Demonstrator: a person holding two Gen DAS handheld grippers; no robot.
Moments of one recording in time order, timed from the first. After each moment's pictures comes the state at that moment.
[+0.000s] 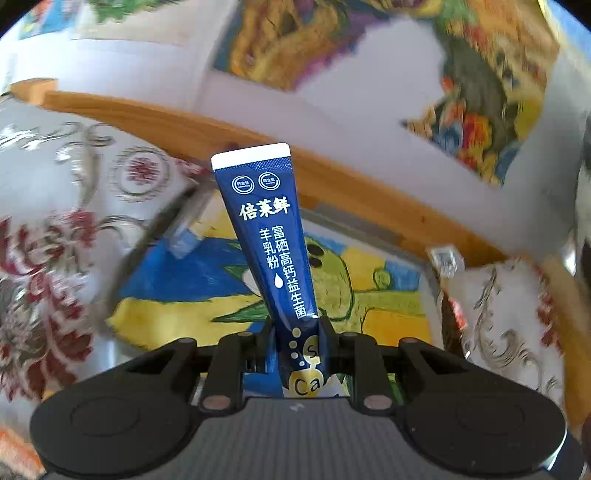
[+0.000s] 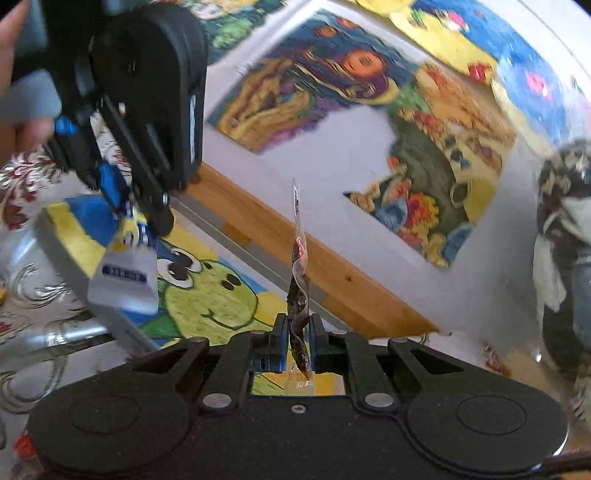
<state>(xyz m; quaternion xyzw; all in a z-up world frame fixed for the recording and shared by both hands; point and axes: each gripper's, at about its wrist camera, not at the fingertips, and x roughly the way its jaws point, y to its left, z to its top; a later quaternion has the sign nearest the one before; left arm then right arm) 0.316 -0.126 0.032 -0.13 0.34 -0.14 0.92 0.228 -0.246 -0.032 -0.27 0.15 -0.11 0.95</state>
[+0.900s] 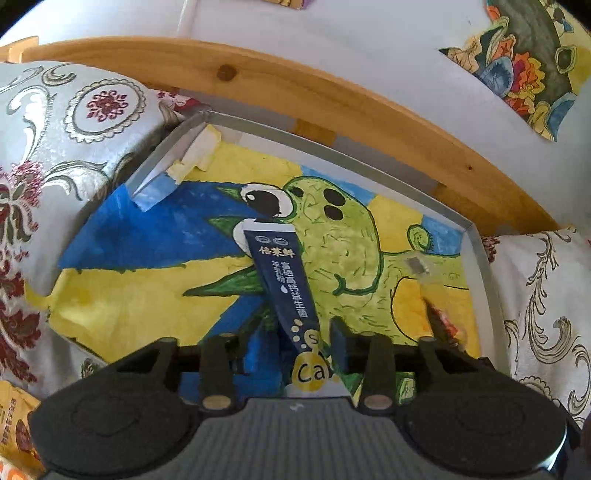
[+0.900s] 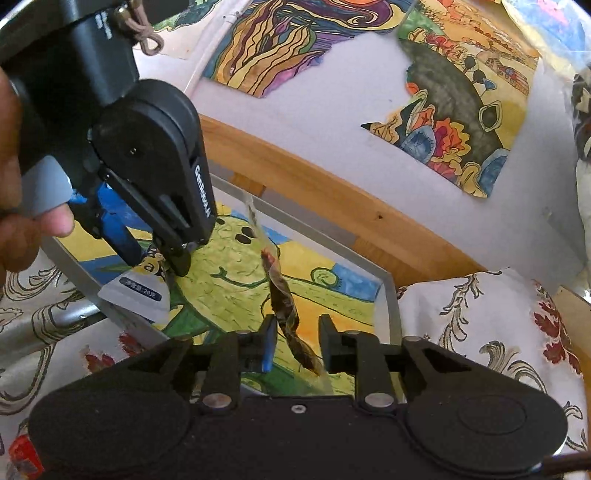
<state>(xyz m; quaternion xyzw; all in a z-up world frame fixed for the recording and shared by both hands) 0.363 -0.159 -0.012 -0.12 0.42 -0.11 0.89 0.262 -0.271 -0.050 -0.21 0.23 -0.07 0.95</state>
